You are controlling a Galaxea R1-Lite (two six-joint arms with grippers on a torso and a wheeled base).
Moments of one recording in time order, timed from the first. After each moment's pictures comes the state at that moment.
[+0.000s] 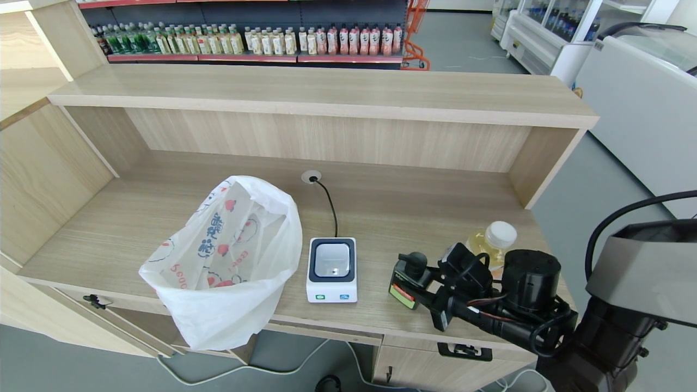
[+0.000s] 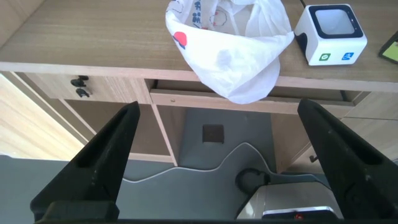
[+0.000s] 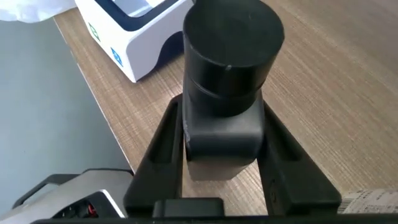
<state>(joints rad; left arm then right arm) -0.01 0.00 0.00 0.04 -0.04 0.03 0.49 2.13 -0.46 -1.50 0.30 -0.34</state>
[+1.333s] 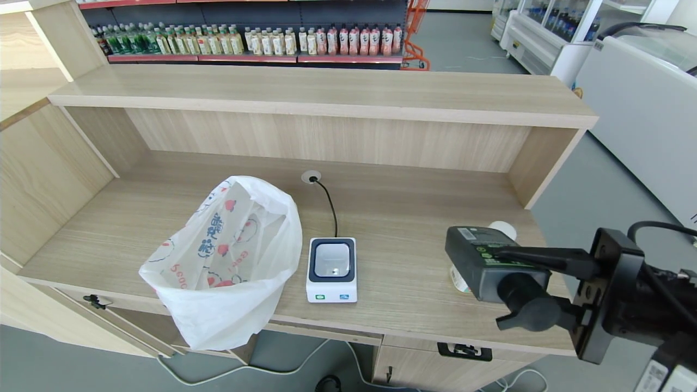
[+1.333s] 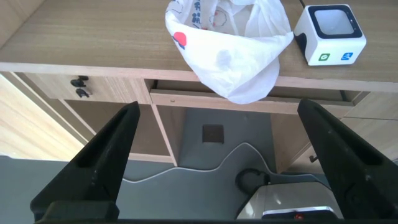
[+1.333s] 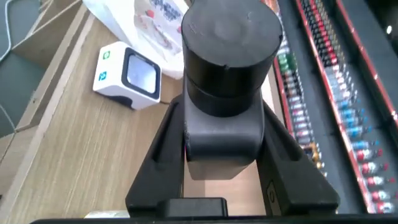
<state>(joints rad) -0.01 0.00 0.00 0.04 -0.04 0.03 0.42 1.29 -0.41 -0.82 0.71 -1.48</state>
